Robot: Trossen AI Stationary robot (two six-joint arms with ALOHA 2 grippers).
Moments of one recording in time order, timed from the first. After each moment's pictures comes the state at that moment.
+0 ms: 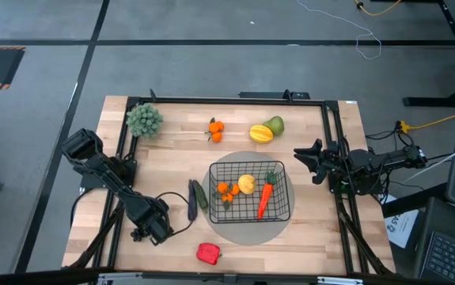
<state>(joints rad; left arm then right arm) -0.75 1.64 0.88 -0.84 0.17 -1.59 0.24 0.02 0.01 0.14 0.49 0.42</state>
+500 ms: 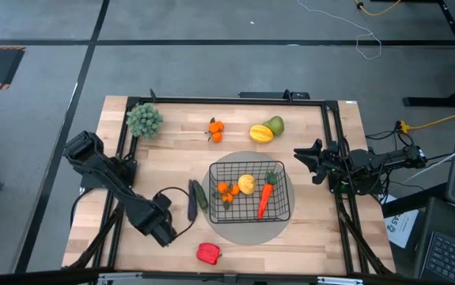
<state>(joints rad) -0.74 1.65 1.16 -1.19 0.03 -1.69 0.24 0.02 0.01 0.14 0.49 0.42</state>
